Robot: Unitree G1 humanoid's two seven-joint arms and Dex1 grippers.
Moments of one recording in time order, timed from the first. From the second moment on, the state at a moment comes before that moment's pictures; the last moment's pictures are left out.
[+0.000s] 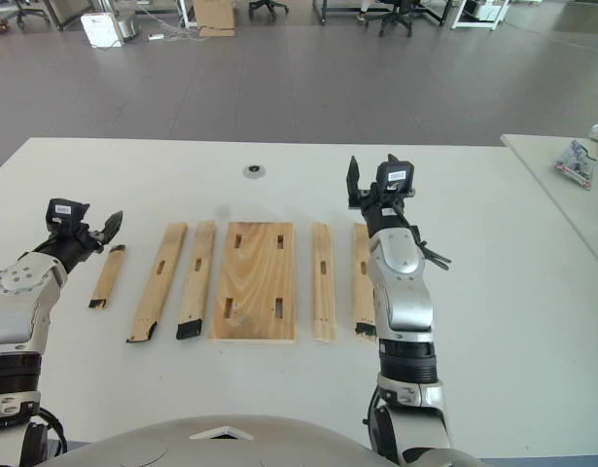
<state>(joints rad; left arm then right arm) -0.10 0.54 0.23 0.08 -0.18 0.34 -0.37 -0.23 -0.11 -0.10 -0.17 0.09 0.24 0.02</state>
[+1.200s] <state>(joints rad) 0.06 0.58 0.24 0.02 -0.34 0.61 -0.56 -0.20 -0.11 -0.11 -0.22 0.08 0.25 0.01</state>
